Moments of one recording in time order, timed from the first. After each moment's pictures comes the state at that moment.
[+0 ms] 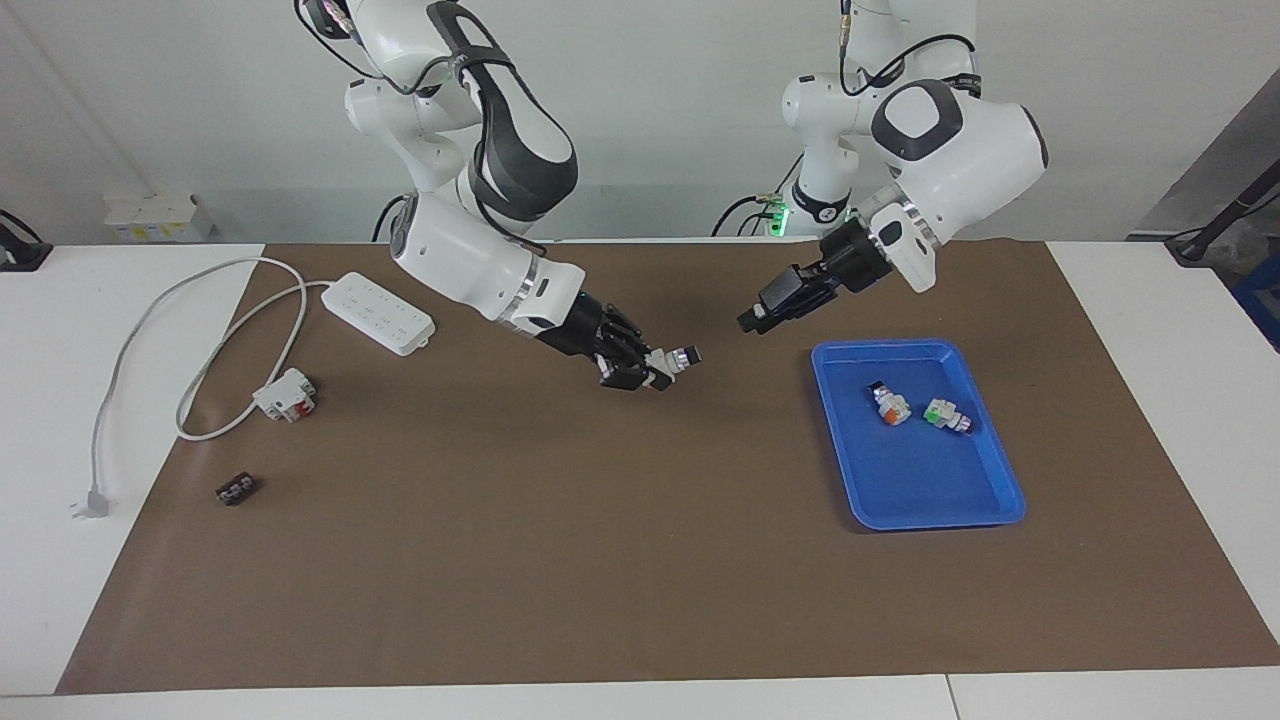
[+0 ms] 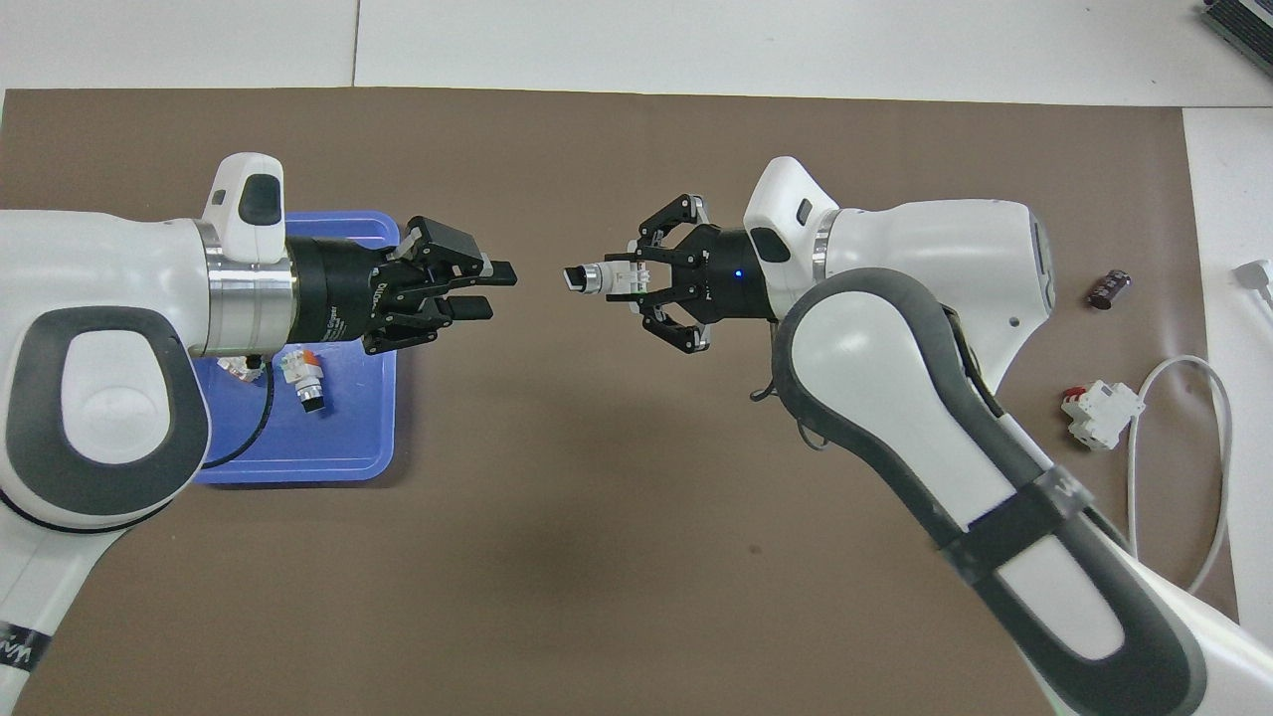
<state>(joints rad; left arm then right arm) -0.14 -0.01 -0.16 -1.93 -0.94 2.15 -0.35 0.19 0.27 0.27 -1.76 1.02 2.36 -1.93</state>
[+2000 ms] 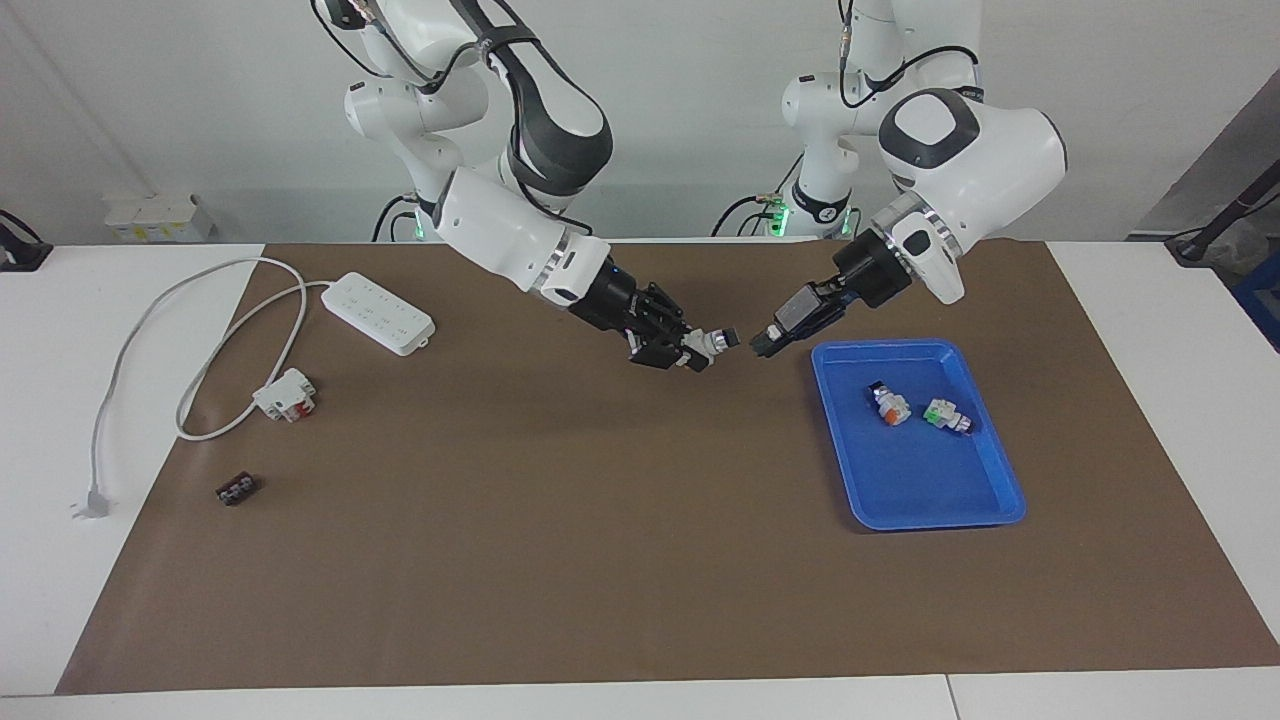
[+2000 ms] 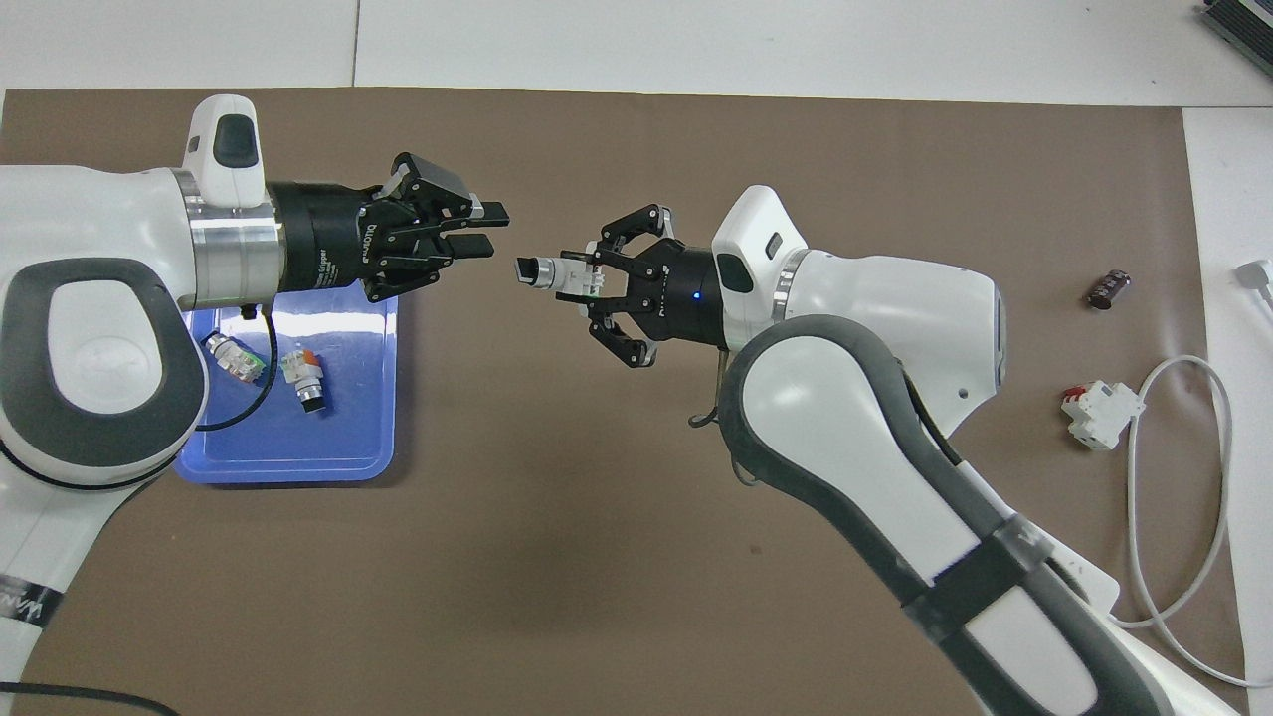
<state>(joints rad) -0.14 0.06 -0.16 -1.82 -0.97 2.20 -0.36 0.28 0.23 0.26 -1.81 1.20 2.53 -1.93</state>
